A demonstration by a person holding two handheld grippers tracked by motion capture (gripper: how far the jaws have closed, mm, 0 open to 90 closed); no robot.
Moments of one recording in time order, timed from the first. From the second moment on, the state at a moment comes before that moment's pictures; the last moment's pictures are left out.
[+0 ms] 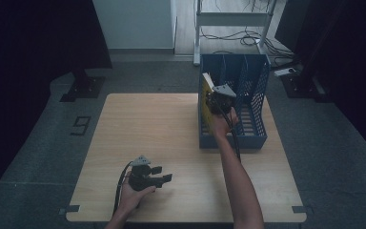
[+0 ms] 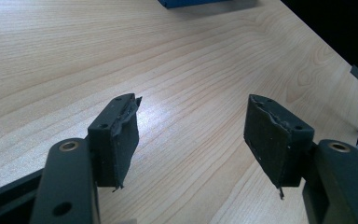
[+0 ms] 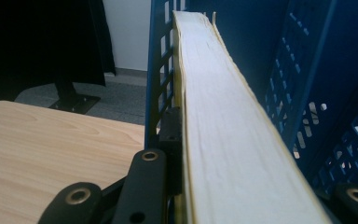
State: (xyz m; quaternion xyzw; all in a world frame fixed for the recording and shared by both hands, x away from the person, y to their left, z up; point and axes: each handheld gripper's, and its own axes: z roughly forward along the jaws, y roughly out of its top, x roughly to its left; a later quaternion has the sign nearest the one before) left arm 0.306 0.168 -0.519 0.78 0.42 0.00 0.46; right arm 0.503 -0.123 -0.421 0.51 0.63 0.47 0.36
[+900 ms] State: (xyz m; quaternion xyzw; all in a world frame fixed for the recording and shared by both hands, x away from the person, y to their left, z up) left arm 0.311 0.174 -0.524 0.78 0.43 -0.01 0.46; right arm 0.533 -0.118 -0.424 0.52 0.60 0.47 0.38
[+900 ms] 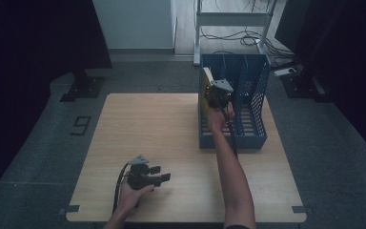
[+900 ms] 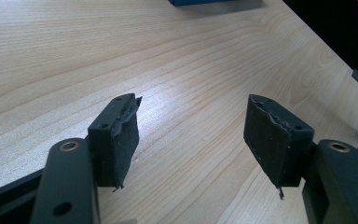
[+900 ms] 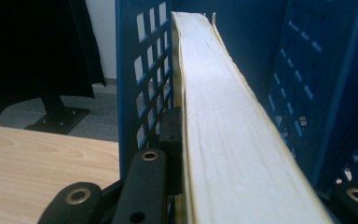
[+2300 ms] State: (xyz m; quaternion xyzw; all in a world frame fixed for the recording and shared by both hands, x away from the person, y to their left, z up) left arm 0.310 0.168 -0.529 0.79 0.43 -0.01 0.45; right arm 0.502 -0.130 -0.422 0.47 0.62 0.50 0.37
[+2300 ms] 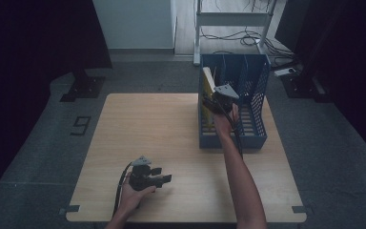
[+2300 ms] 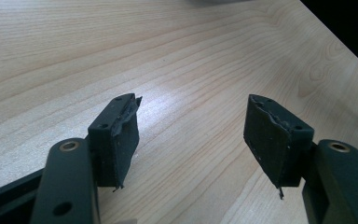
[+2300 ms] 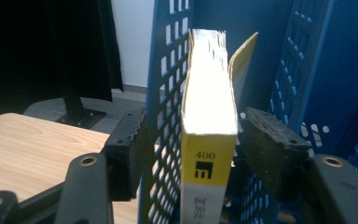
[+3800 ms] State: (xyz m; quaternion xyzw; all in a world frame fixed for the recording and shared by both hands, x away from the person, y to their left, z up) left arm 0.316 0.165 -0.525 0.78 0.42 0.07 0.45; right arm 0.322 -0.187 -0.462 0.44 0.66 0.52 0.32
